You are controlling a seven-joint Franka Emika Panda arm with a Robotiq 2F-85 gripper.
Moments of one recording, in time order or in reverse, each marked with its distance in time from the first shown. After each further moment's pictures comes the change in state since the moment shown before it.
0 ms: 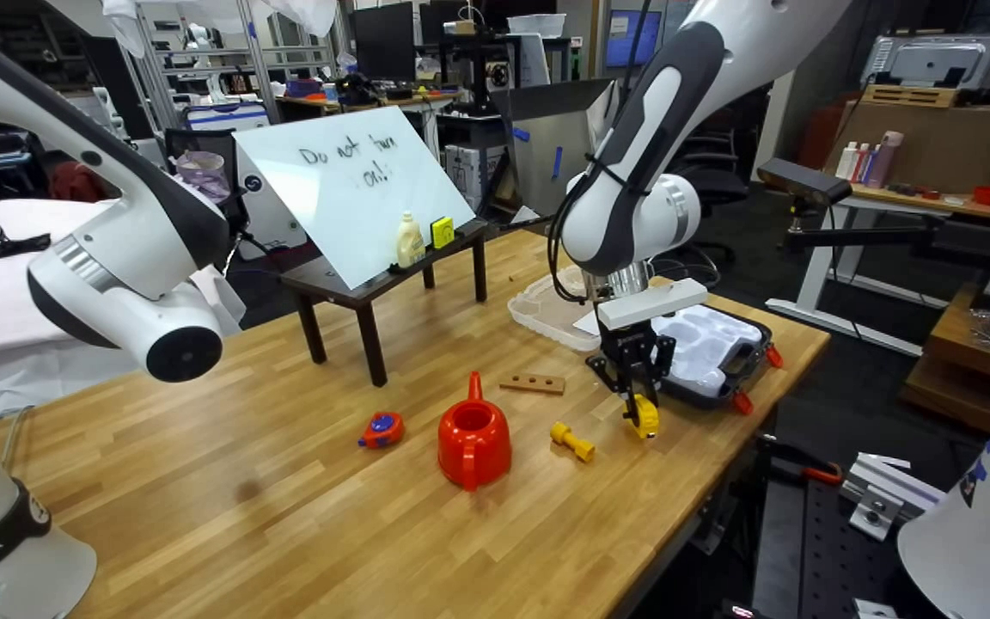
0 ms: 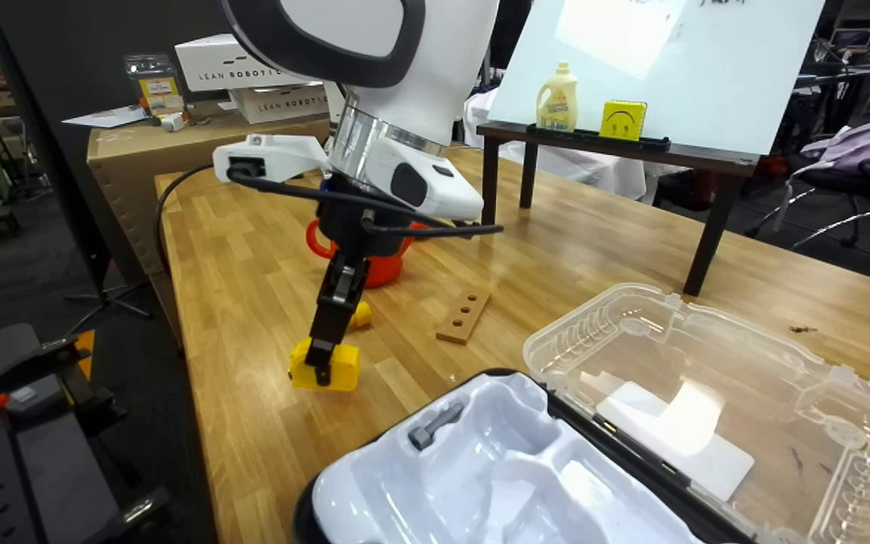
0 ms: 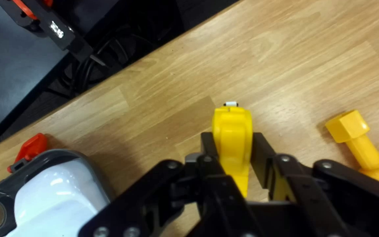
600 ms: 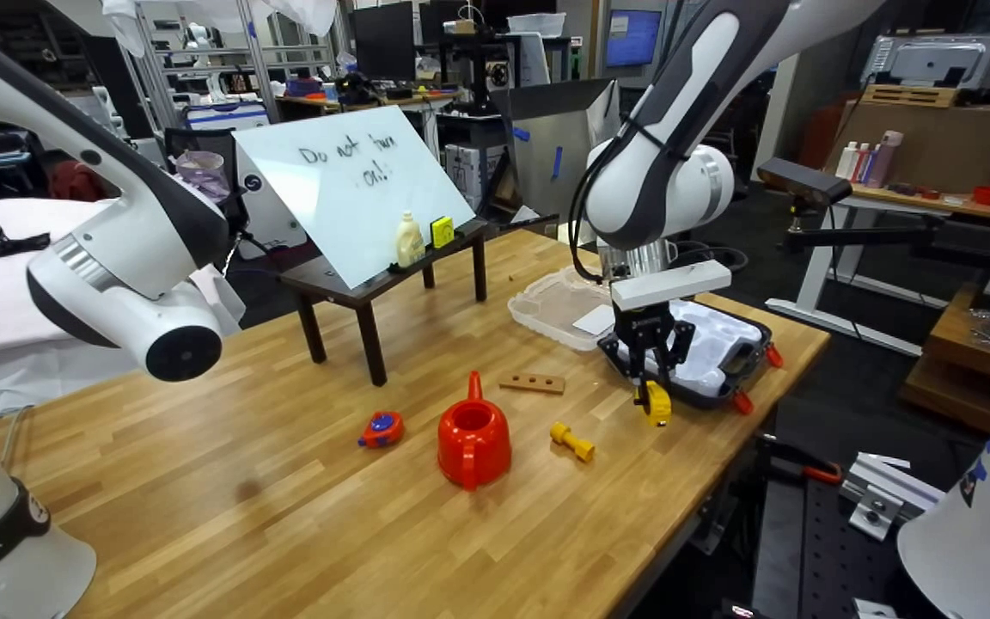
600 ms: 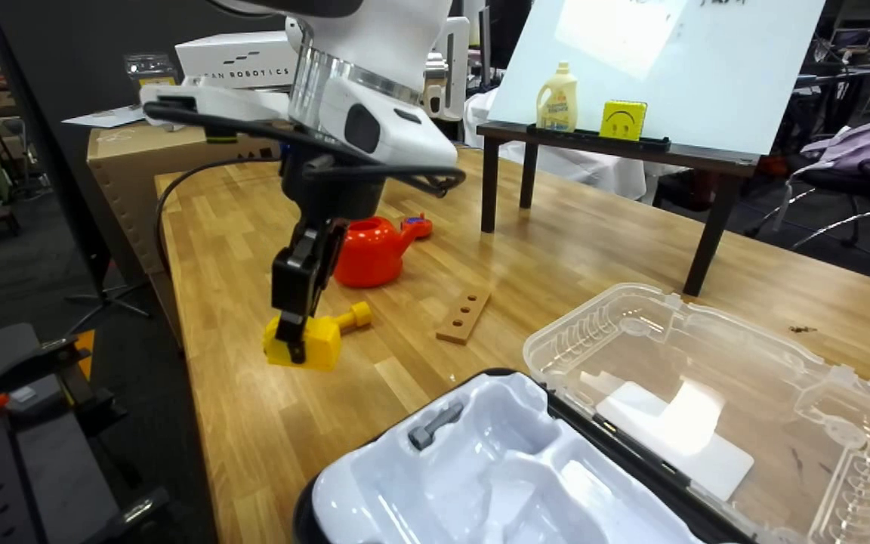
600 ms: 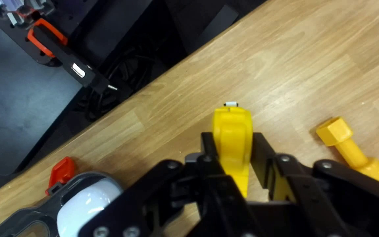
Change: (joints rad) arm 0.003 -0.157 -0.011 -0.108 -0.012 -0.004 0.087
